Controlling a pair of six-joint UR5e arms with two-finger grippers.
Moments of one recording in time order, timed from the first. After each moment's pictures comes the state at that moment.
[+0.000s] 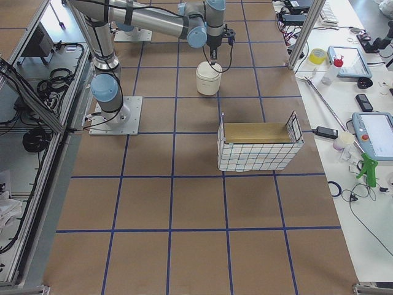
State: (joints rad) left arm -1.54 -1.52 -1.60 -1.55 1.57 0.07; right arm 1.70 -1.42 1.80 -1.95 -1.58 0.12
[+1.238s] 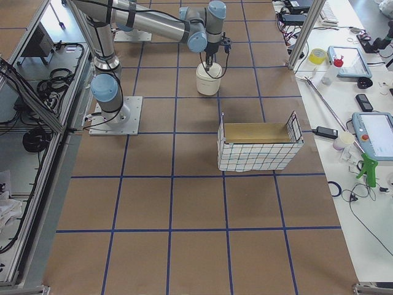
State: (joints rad) left arm -1.54 -1.52 -1.60 -1.55 1.57 0.07; right arm 1.69 -1.40 1.82 -1.90 -1.59 0.13
